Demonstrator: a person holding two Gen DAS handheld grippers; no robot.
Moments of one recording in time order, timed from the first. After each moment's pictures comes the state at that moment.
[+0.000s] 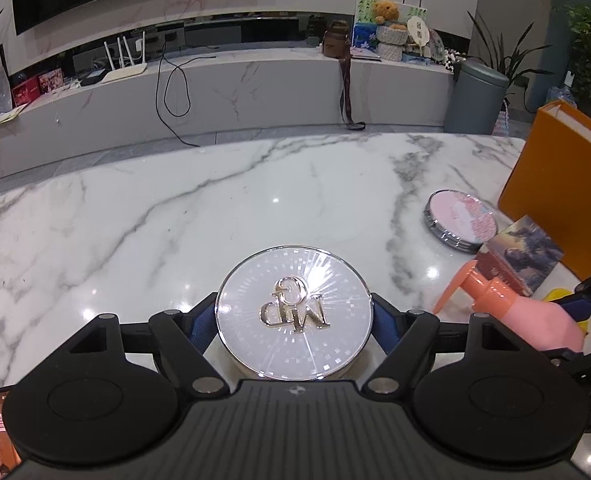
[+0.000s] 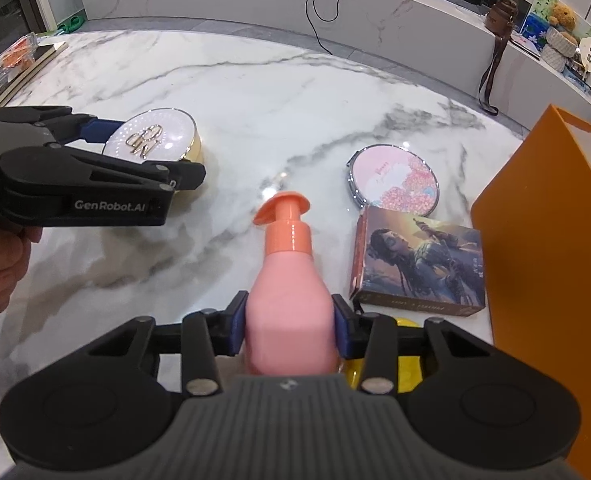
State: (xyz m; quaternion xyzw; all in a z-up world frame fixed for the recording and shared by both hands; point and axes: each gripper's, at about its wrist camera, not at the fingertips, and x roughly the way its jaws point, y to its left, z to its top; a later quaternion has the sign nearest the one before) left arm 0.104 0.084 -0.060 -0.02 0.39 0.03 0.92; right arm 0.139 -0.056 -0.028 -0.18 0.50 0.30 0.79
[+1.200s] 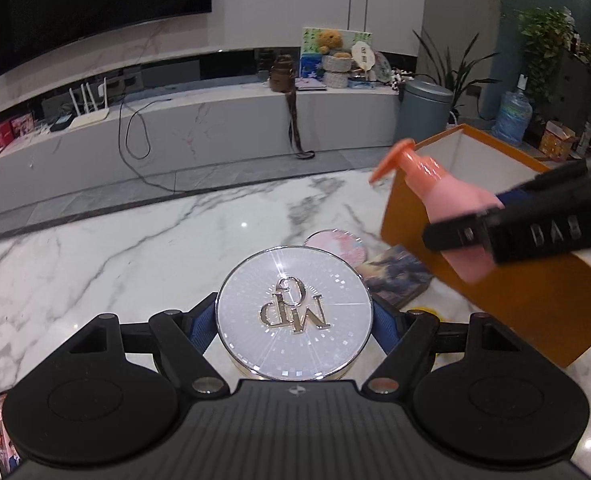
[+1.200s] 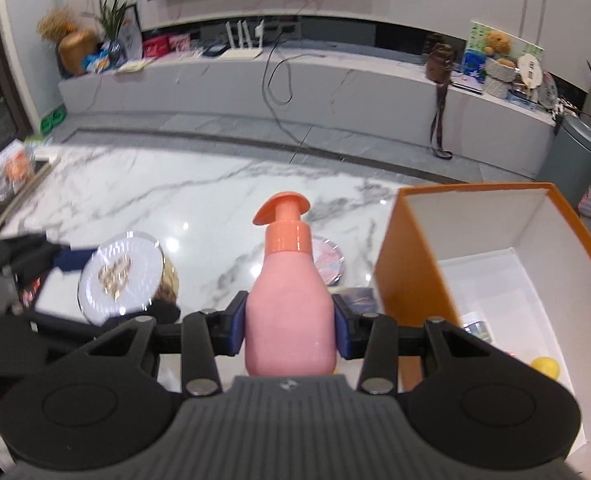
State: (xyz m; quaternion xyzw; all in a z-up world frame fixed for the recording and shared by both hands) left arm 0.068 0.002 0.007 0.00 0.35 -0.02 0.94; right arm 0.139 -0.131 0.068 -0.09 0.42 0.27 0.86
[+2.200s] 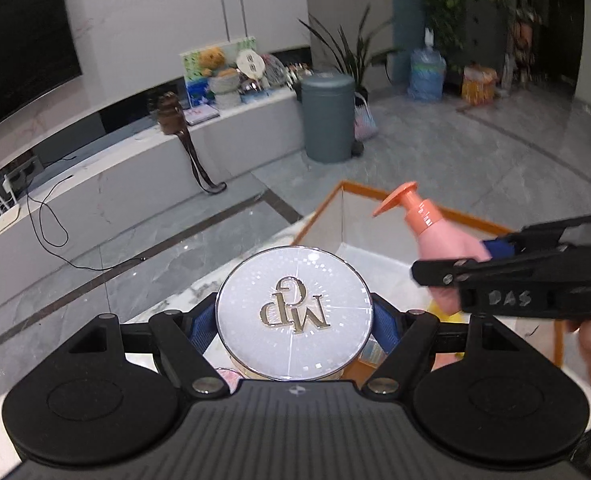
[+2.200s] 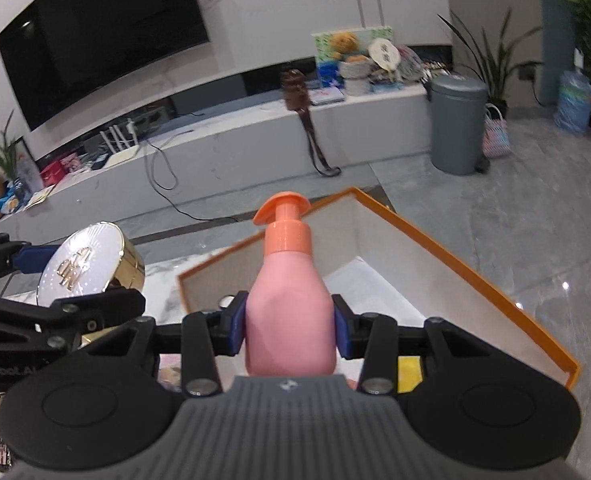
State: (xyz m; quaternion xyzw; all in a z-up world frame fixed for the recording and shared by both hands) left arm 0.181 -0.133 0.068 0.12 0.36 -0.14 0.91; right arm 0.184 -0.279 0.093 0.07 0.39 0.12 0.91
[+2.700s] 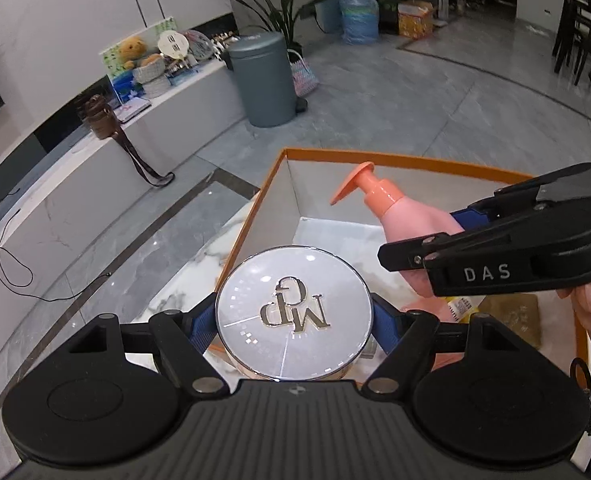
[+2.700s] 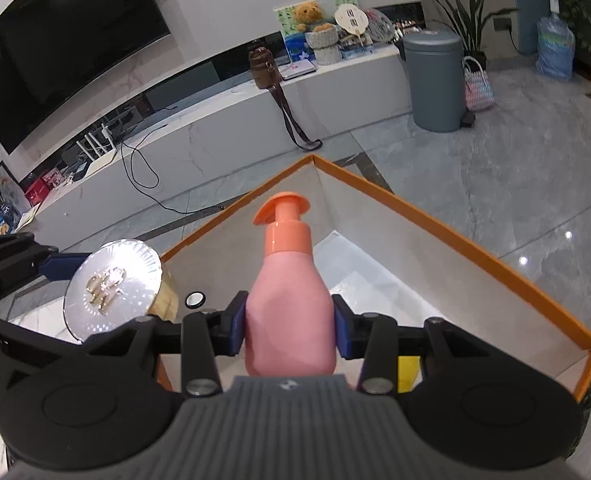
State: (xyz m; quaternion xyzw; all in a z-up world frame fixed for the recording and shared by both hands) left arm 0.218 -0.163 0.039 0.21 0.40 -0.22 0.86; right arm 0.217 -0.299 0.060 0.13 0.43 0.09 0.89
